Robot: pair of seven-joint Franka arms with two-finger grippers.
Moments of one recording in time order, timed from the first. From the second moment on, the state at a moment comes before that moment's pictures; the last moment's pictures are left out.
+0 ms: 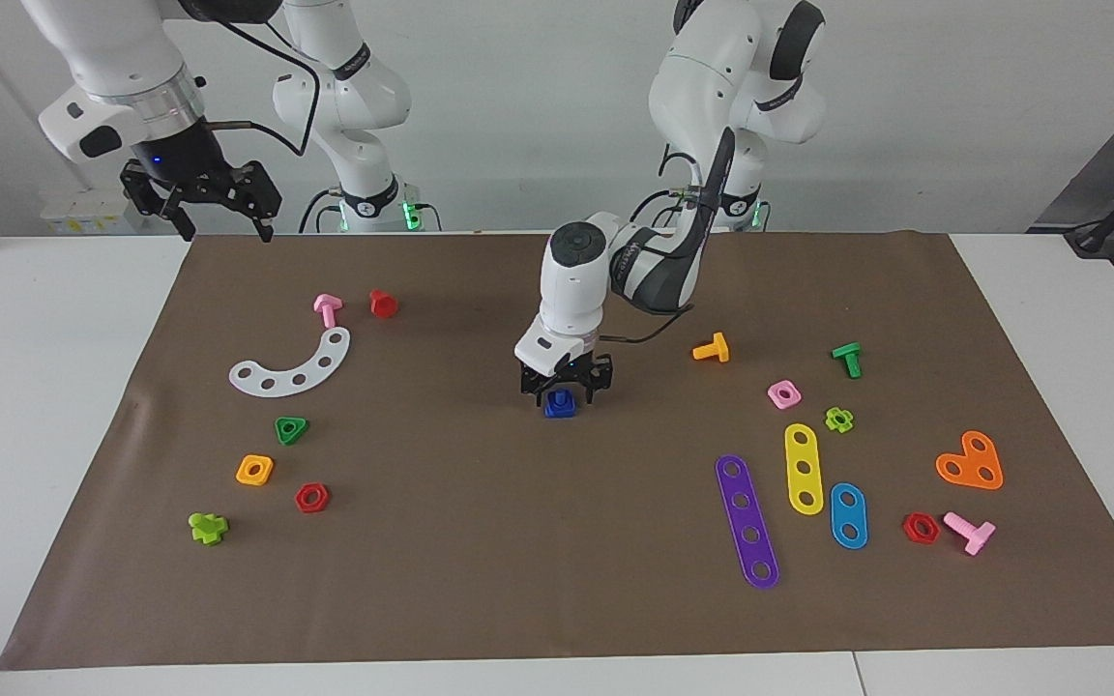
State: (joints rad) left arm -0.69 0.49 -0.02 -1.74 0.04 2.32 -0.73; right arm 0.03 -0.06 -0.04 -1.57 -0.02 1.49 0.03
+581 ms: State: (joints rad) left arm -0.69 0.49 -0.02 -1.75 0.04 2.33 -0.76; right arm 0.03 -0.06 -0.04 -1.57 -0.02 1.49 0.03
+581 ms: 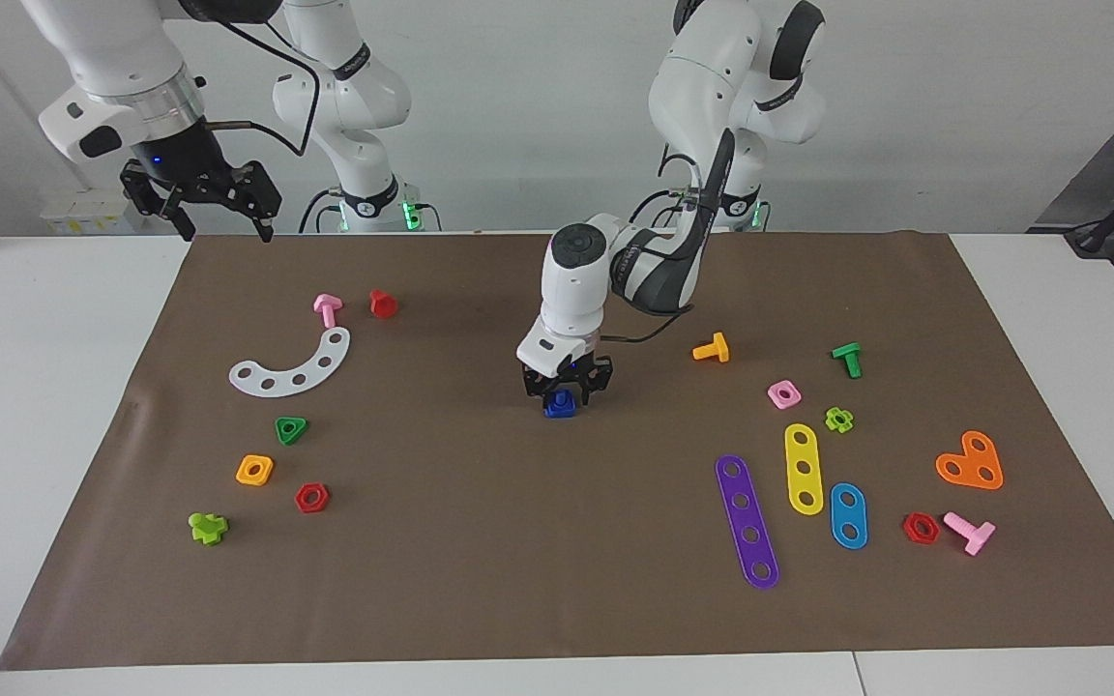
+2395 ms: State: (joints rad) left arm -0.66 0.36 0.00 -1.67 0.06 2.13 -0.76; right arm 0.03 -0.06 -0.04 -1.57 -0.02 1.49 0.03
